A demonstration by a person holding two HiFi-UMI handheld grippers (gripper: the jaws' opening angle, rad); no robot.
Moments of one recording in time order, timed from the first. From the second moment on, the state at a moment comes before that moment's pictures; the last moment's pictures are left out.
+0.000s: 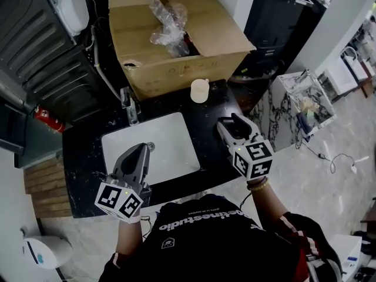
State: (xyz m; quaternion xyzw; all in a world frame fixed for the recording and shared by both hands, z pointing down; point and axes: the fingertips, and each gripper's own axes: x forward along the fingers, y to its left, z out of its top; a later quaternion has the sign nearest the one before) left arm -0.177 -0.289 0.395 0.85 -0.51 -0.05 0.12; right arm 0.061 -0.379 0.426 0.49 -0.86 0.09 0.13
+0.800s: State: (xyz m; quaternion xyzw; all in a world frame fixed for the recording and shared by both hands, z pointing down) left arm -0.248 -0.263 0.359 0.81 -0.58 -0.08 0.06; right arm -0.091 -0.305 0.338 0.27 -0.96 -0.01 0.01
